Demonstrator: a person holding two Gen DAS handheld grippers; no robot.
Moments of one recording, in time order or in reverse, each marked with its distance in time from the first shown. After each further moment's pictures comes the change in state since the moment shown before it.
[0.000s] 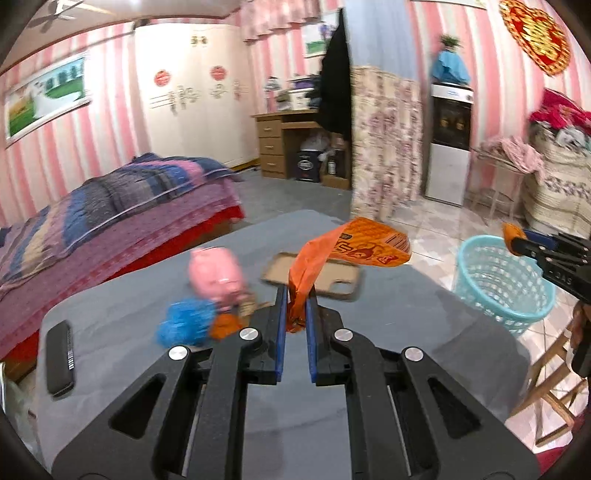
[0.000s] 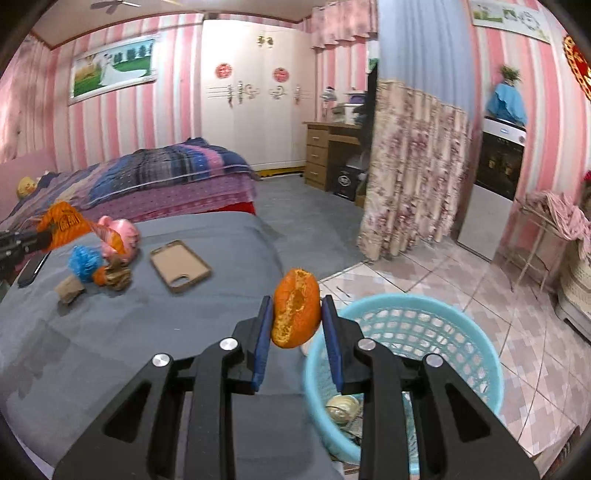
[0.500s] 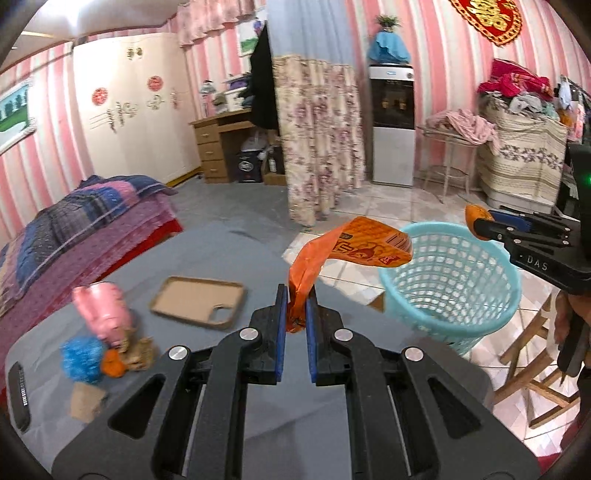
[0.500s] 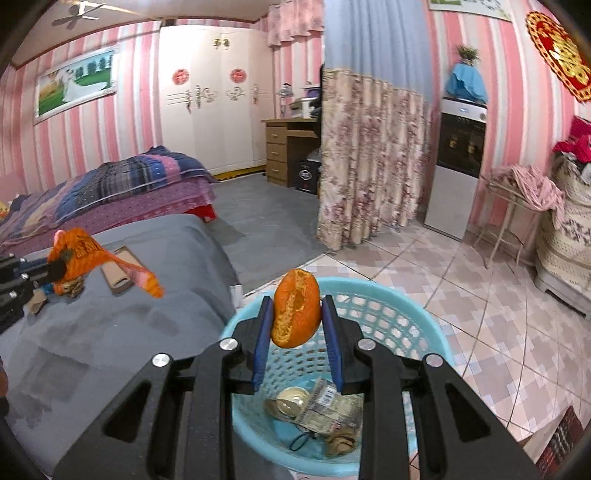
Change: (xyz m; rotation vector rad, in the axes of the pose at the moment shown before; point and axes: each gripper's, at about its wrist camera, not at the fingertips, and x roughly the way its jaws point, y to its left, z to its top) left arm 0.046 -0.130 0.016 0.129 0.019 -0.164; right arm -0.003 -0.079 -0.019 0.102 0.008 -0.110
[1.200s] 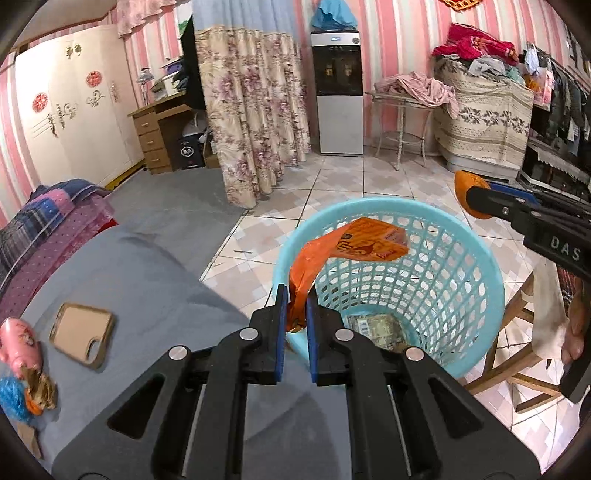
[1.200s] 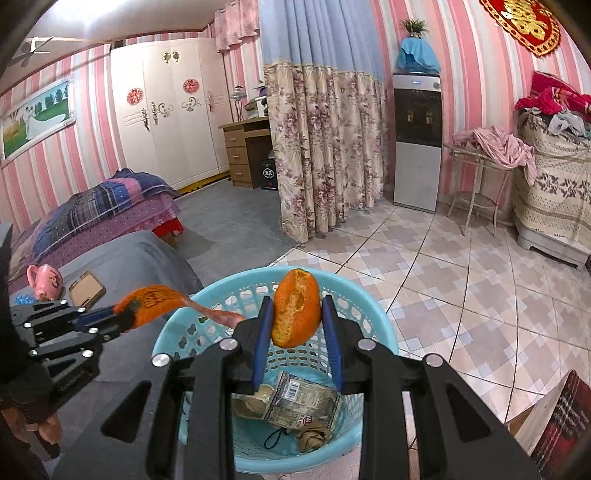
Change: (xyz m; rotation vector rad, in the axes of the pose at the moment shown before) left arm 0.098 -0.108 0.021 0.105 0.089 -0.154; right arm 0.009 -0.067 -0.012 0.162 0.010 -0.074
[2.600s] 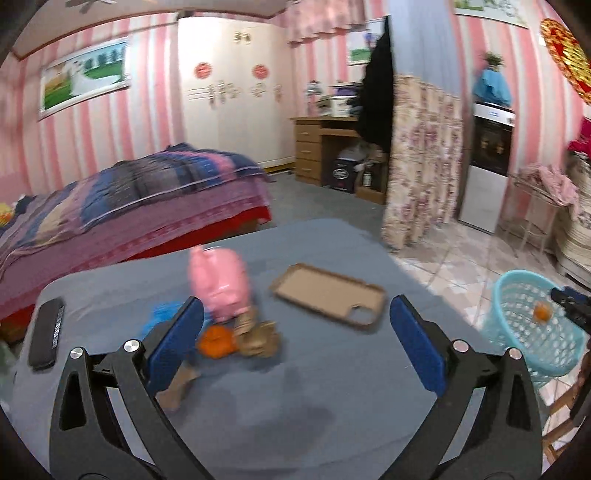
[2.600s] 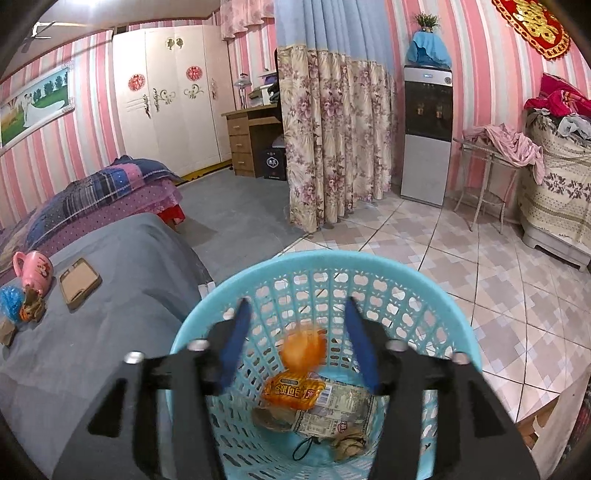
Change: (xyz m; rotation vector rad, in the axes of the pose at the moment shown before) left arm -0.147 0.213 -0.089 -0.407 -0.140 0.466; right arm 0.043 0.061 -0.017 -0.030 0.023 -0.017
